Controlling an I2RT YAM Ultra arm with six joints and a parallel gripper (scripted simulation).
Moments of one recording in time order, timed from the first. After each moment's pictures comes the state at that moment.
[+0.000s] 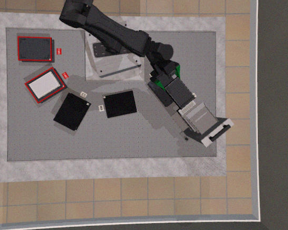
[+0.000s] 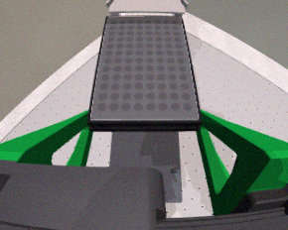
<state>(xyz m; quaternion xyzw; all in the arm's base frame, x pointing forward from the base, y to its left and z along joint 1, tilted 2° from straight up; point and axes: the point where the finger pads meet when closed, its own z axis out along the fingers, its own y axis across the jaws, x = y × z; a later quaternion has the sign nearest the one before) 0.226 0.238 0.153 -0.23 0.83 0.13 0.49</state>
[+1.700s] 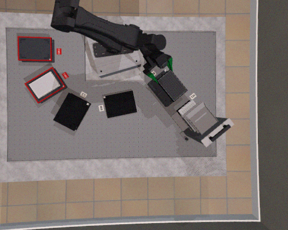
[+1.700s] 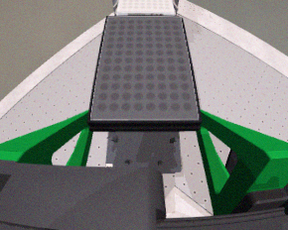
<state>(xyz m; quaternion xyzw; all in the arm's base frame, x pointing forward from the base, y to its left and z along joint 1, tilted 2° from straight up) 0.187 0.214 0.133 -0.24 0.83 0.12 0.49</state>
